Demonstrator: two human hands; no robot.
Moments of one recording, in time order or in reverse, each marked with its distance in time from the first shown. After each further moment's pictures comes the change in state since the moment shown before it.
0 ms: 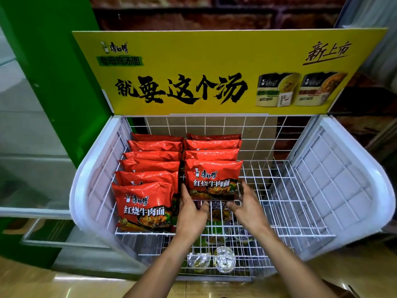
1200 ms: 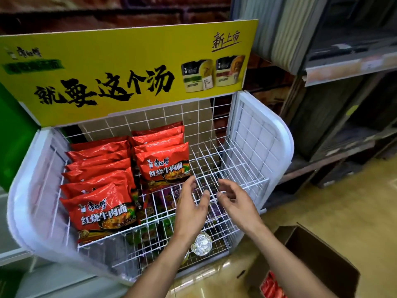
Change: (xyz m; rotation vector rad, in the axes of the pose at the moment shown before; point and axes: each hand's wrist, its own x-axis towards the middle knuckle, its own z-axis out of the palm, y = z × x) left_hand -0.073 0.019 0.044 -0.138 -0.258 0.315; right_hand -0.125 0.024 -0.043 0.219 0.236 -0.011
